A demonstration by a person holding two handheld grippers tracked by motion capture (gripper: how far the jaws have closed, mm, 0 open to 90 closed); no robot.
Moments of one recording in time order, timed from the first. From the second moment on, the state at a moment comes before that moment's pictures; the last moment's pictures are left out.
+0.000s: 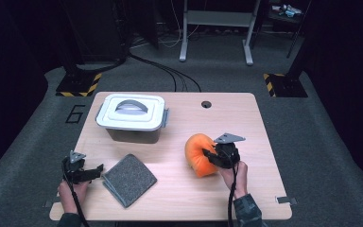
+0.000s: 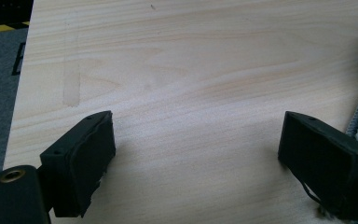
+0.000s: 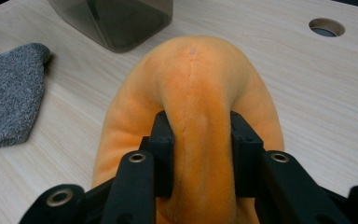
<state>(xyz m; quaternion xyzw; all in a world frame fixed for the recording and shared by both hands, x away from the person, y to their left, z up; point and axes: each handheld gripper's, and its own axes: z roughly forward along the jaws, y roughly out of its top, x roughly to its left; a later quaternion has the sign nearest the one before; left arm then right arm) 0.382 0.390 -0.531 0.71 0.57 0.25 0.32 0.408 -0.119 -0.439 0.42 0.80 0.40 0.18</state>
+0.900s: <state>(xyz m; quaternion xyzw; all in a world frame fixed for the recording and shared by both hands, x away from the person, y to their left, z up) 0.382 0.390 -0.532 0.71 0.57 0.25 0.32 0.475 -0.061 -0.435 0.40 0.80 0.40 0.18</state>
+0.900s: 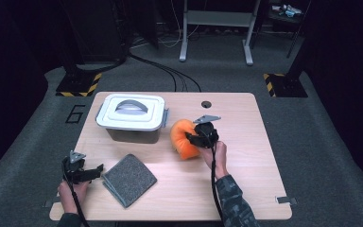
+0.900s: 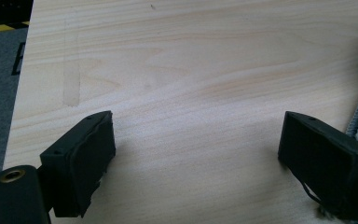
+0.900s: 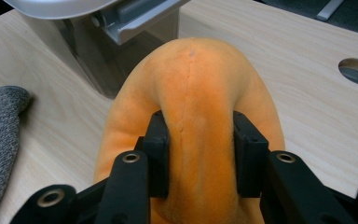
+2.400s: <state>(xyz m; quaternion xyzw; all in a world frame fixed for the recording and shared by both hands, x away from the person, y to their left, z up) 0.382 0.390 -0.531 0.71 0.57 0.25 0.32 0.401 -0.163 -0.478 0.47 0.77 0.39 0.19</state>
